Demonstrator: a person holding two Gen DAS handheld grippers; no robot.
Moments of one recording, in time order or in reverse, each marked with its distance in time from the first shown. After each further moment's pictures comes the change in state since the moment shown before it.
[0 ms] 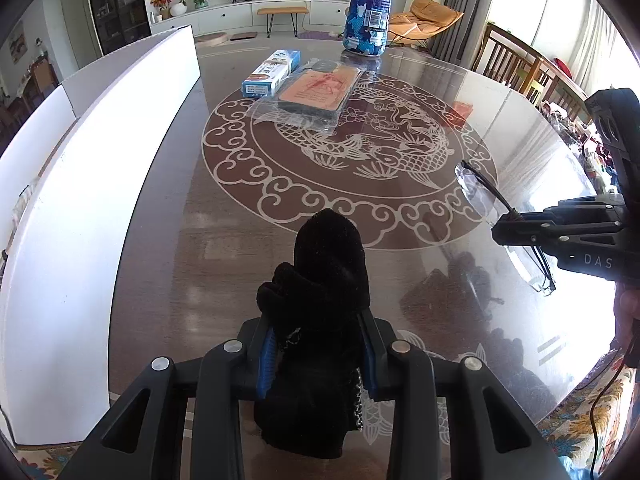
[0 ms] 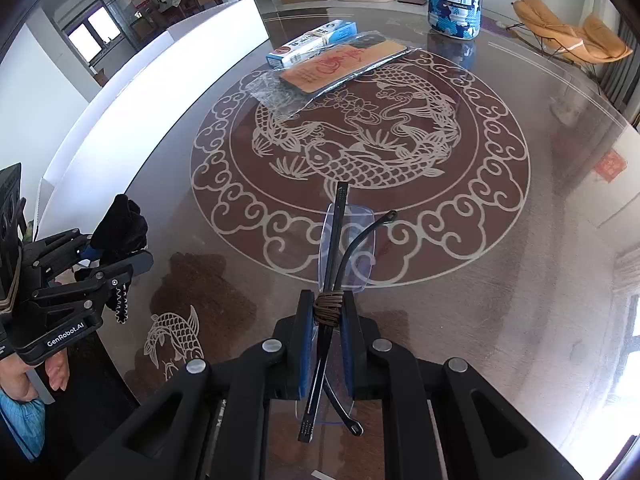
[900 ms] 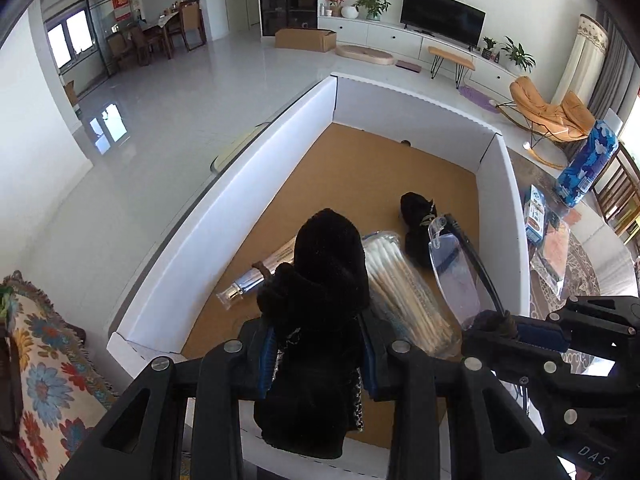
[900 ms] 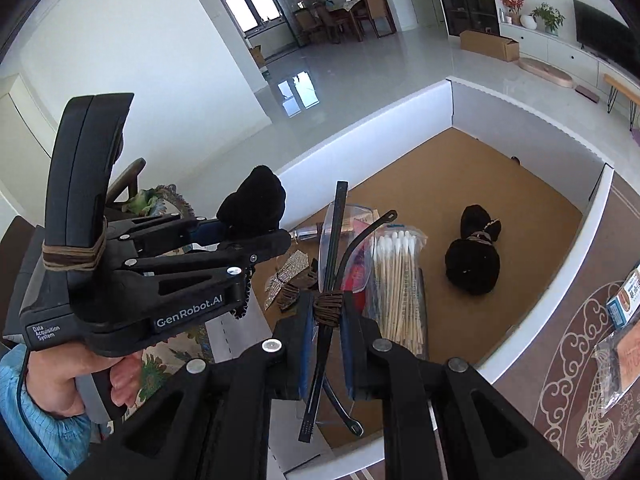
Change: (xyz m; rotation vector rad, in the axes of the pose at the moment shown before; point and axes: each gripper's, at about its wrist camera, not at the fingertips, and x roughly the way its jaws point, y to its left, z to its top) left arm -0.113 0.320 0.018 -0.426 -0.044 0.298; right arm 0.041 0.360 0.179 -0.385 -0.083 0.369
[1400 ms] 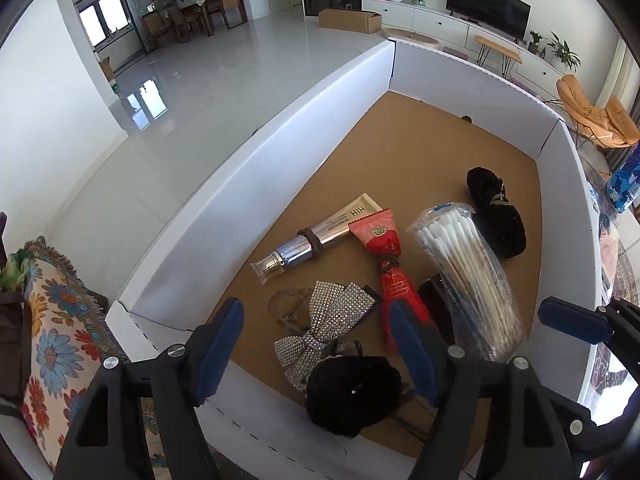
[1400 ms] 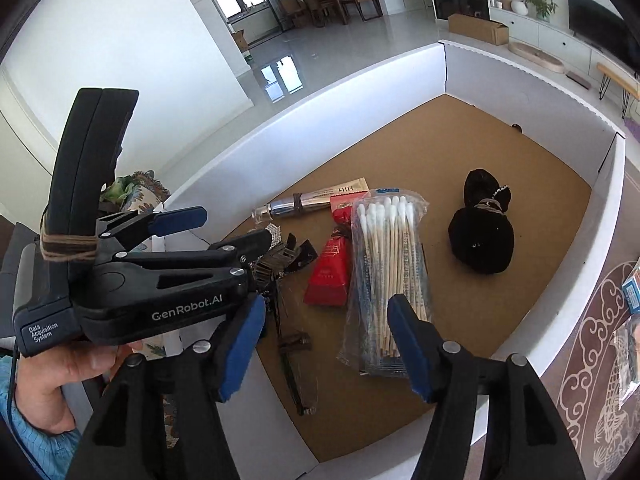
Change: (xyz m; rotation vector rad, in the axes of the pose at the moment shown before) left arm 0.039 0.009 -0.014 -0.073 0.046 0.137; right arm 0.032 -0.016 -0.015 0.026 0.023 -0.049
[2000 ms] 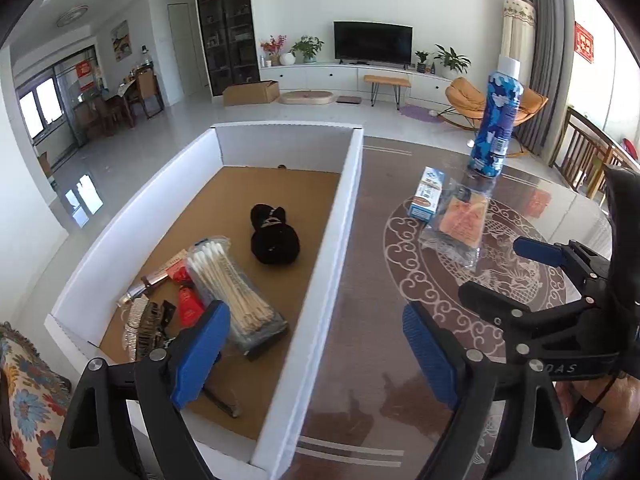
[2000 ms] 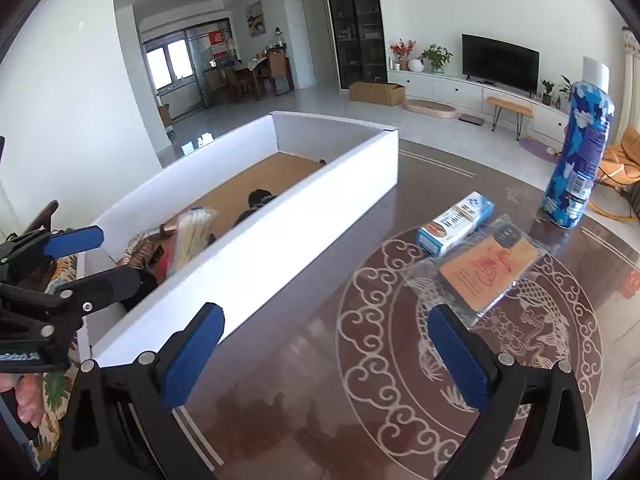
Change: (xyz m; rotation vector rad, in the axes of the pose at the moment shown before) left arm -0.114 -0.185 -0.083 0.270 -0.274 -0.224; right arm -0.143 -0.144 -0.127 0.102 -0.289 -0.346
